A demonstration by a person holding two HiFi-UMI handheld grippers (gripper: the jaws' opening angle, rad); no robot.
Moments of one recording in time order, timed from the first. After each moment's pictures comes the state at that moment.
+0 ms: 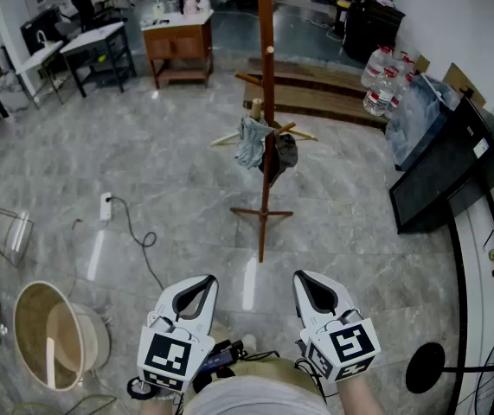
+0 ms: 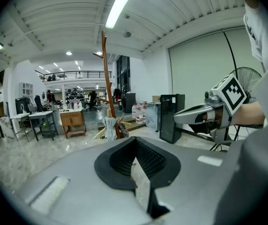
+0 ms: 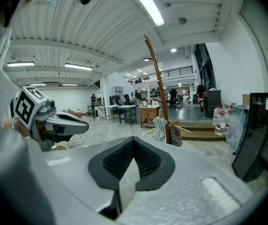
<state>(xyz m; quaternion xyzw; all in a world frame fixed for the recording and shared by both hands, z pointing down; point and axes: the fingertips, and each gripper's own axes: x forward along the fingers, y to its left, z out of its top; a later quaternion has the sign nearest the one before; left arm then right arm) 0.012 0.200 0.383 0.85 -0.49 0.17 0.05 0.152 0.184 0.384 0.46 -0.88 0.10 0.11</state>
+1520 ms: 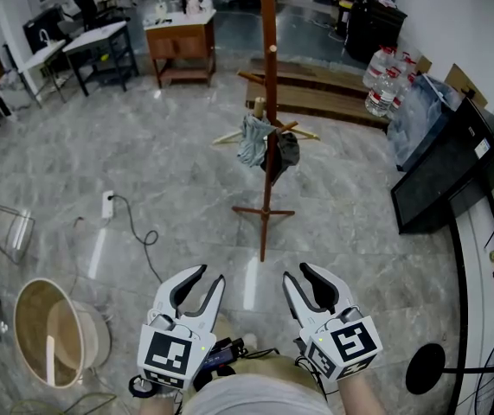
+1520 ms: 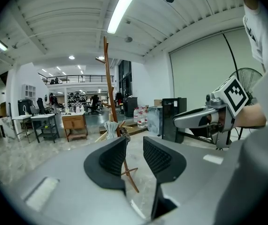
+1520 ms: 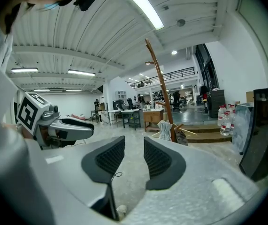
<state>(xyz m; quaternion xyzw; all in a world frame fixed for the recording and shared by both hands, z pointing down) 0.011 0.202 0.371 0.85 -0.50 0.14 0.04 0.140 0.189 0.373 0.44 -0.89 0.10 0.08</state>
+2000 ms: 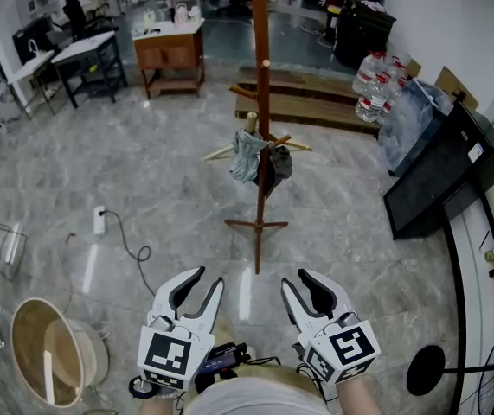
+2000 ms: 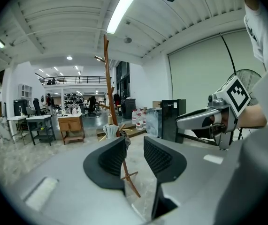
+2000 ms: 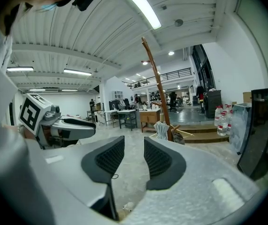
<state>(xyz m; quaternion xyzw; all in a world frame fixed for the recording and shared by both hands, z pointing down) 0.007 0.157 0.372 0.86 -0.49 0.13 0.03 0.138 0.156 0.374 0.46 -0.88 0.10 0.08</state>
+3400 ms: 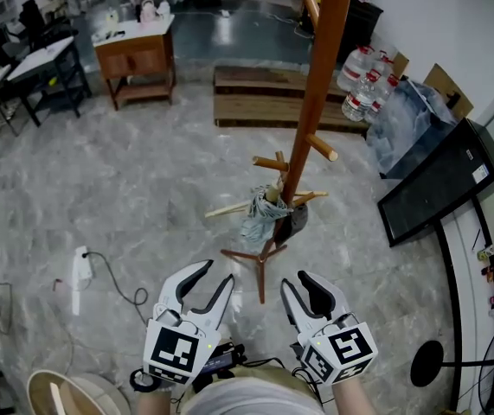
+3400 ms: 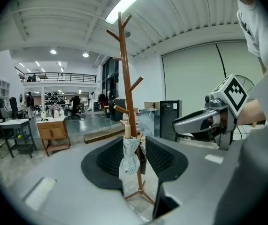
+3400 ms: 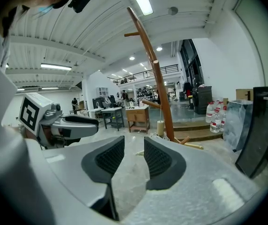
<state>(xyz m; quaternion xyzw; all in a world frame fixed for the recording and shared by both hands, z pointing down) -0.057 -0.096 0.358 0.91 -0.39 0.14 0.02 0.058 -0.074 0.368 0.53 -0.83 0.14 0.09</state>
